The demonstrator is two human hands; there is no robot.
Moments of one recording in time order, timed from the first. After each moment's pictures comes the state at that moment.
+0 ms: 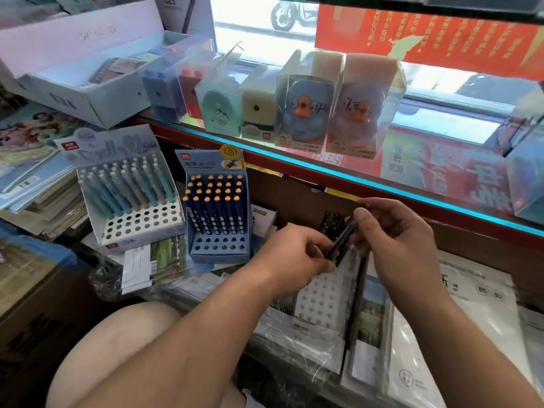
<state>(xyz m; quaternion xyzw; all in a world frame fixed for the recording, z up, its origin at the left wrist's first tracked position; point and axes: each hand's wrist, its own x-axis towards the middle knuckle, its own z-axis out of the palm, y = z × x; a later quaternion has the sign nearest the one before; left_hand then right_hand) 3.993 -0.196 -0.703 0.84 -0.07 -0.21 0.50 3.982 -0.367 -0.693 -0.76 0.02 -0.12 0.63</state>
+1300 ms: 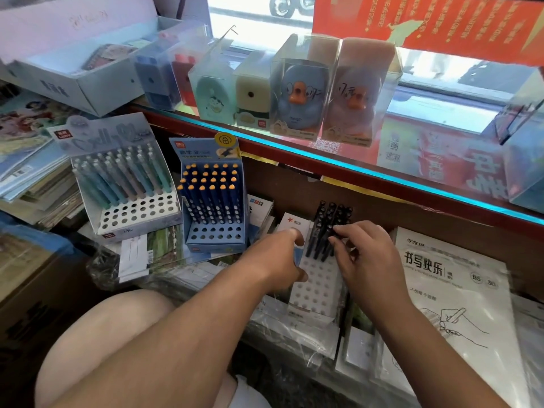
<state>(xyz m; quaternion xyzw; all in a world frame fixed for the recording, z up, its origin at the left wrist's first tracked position) 3.993 -0.190 -0.722 0.92 -0.05 -0.26 0.30 3.975 -0.373 -0.760 -0.94 -0.10 -0.21 0.26</state>
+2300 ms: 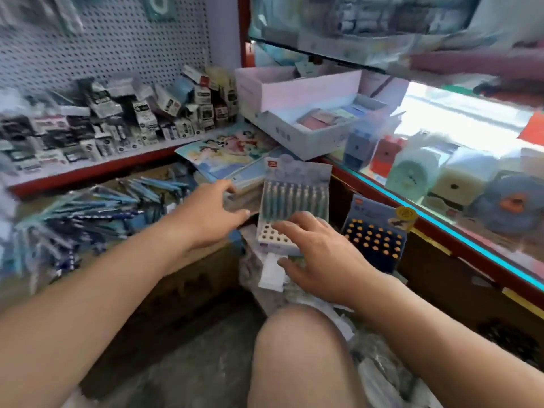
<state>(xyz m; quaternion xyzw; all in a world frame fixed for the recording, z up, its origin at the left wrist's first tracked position) 3.907 0.101 -0.612 0.92 0.27 0.03 0.28 3.999 -0.105 -0.656 -0.84 -0.52 0.01 0.14</state>
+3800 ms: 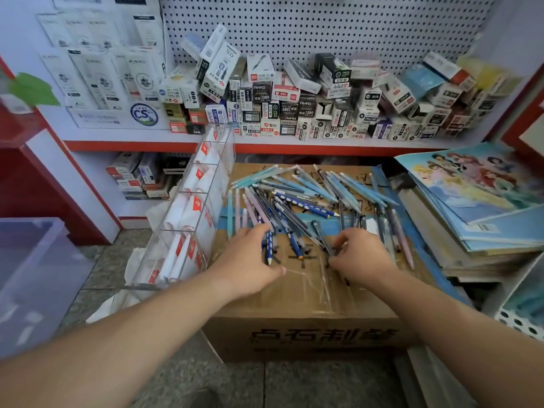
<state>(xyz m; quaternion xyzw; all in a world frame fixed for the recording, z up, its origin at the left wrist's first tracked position) 3.695 0.300 -0.727 0.79 0.49 0.06 0.35 3.919 0.245 -0.747 -0.84 -0.47 0.23 0.17</state>
